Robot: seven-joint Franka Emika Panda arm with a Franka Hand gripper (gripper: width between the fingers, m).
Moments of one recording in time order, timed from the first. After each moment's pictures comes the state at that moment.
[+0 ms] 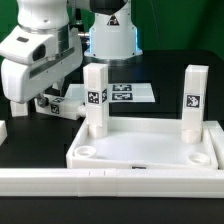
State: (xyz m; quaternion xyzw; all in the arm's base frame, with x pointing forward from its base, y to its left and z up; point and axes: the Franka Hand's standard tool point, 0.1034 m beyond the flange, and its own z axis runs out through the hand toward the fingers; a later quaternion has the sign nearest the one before) arm 0.412 -0.156 0.020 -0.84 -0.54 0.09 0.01
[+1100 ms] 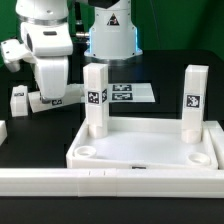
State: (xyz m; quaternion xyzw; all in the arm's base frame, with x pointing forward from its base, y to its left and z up) arm 0.427 -0.164 0.038 -0.54 -0.84 0.10 0.02
